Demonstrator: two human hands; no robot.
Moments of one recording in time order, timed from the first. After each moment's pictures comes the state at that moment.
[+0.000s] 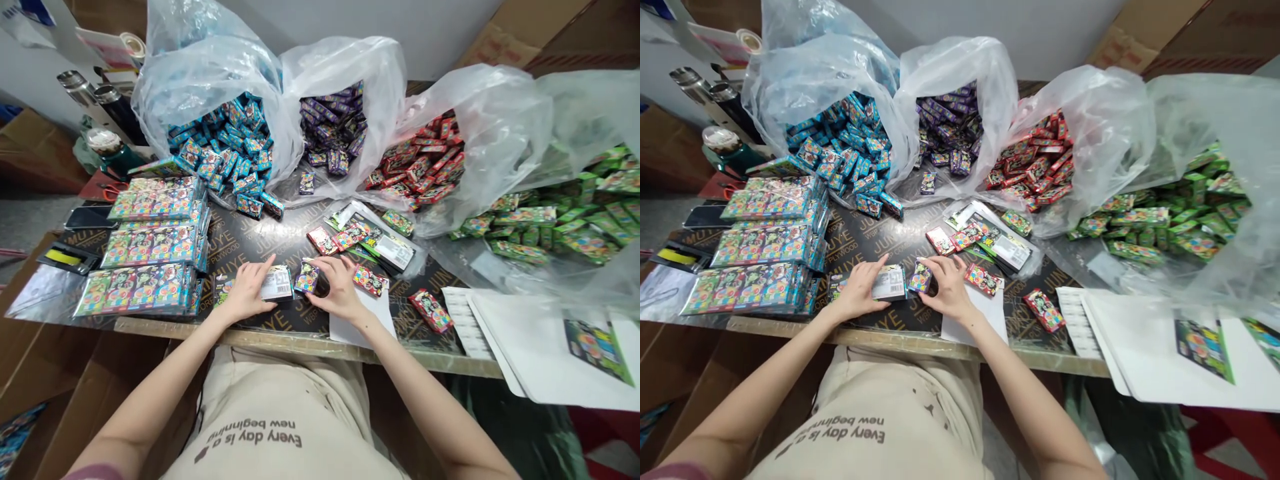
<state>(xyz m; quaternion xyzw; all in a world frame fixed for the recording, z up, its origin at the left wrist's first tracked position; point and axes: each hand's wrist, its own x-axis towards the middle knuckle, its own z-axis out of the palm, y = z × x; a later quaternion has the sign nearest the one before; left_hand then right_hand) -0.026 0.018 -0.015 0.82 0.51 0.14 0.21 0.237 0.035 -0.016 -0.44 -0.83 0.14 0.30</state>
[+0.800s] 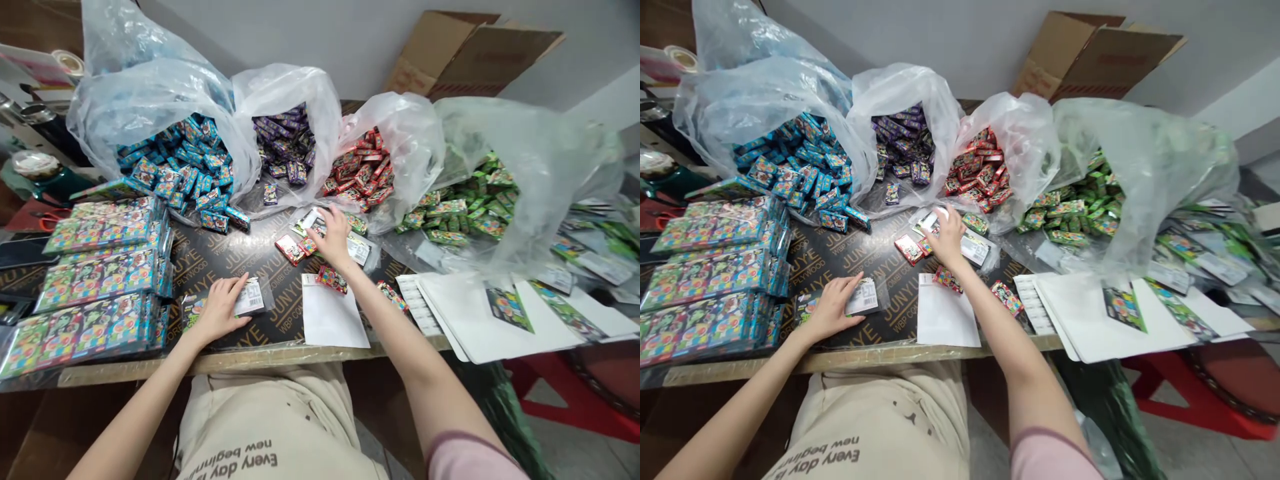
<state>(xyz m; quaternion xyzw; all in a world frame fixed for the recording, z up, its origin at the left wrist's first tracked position) -0.025 0.020 -0.027 0.84 0.48 0.14 0.19 0.287 0.138 0.000 -0.67 -0.68 0.05 0.29</state>
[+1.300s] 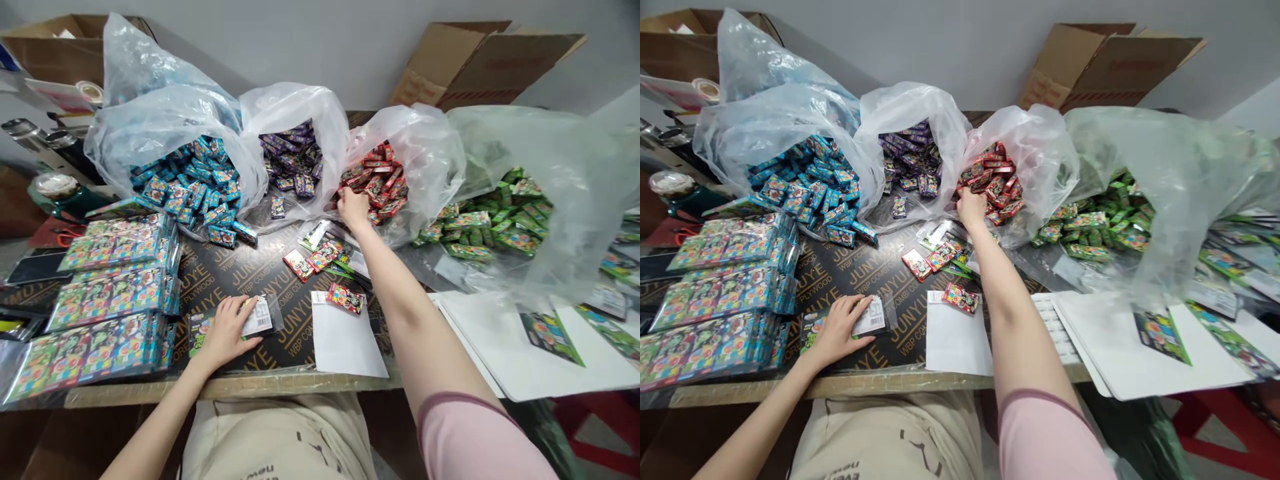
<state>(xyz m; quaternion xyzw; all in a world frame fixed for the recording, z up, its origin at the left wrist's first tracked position) -0.022 0.016 -0.033 0.85 0.49 0.14 0.16 0.341 0.280 0.007 -0.76 -0.63 -0.03 0.17</state>
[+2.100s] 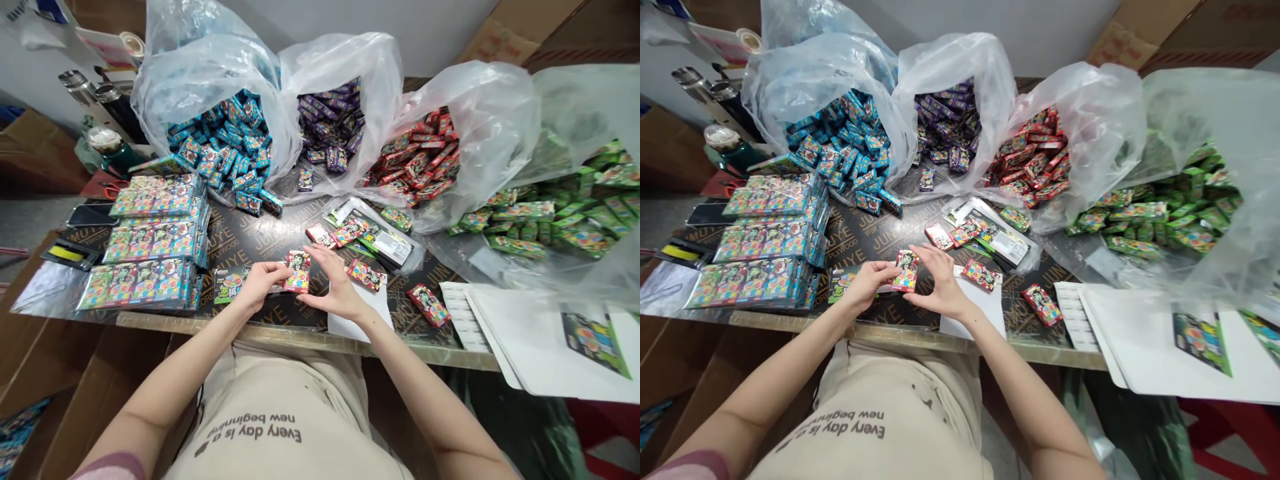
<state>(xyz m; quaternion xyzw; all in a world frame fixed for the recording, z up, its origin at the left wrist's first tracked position) 0.031 0.025 0.021 0.34 0.53 0.38 0.68 0.230 0.032 0.025 -0.40 -0.82 0.26 0.31</state>
